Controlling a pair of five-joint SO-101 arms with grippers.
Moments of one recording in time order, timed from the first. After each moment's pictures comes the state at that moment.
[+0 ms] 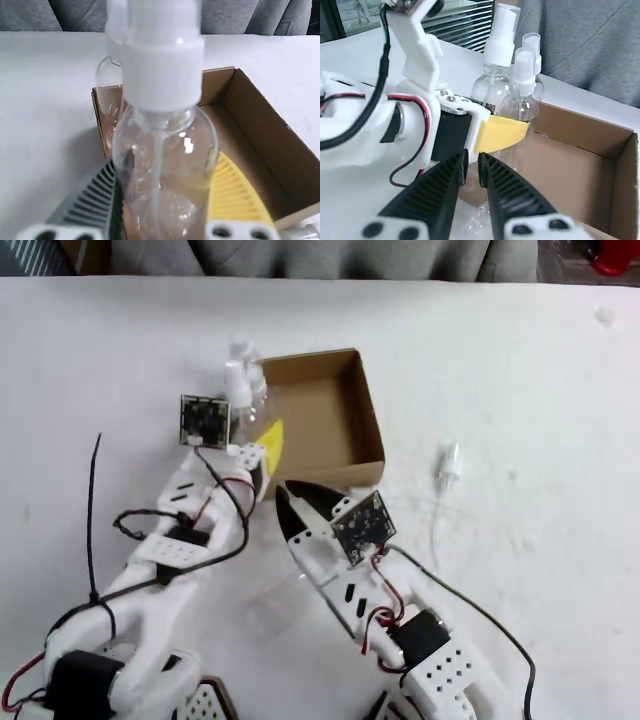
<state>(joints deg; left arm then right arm) 8.7 -20.7 70.7 -18.7 9.1 -37.2 -76.7 86.9 10.4 4.2</state>
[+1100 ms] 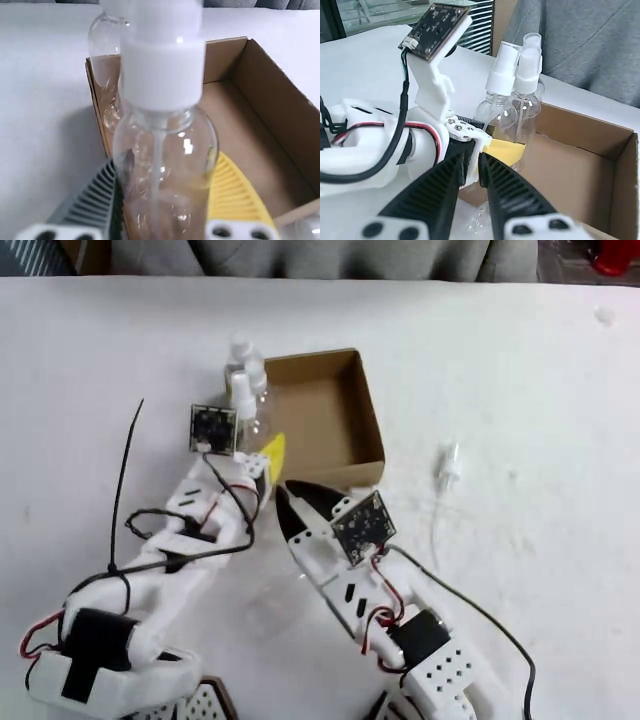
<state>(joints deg) 8.7 -8.4 70.6 -27.9 9.1 -37.2 -76.7 86.9 10.4 4.2</state>
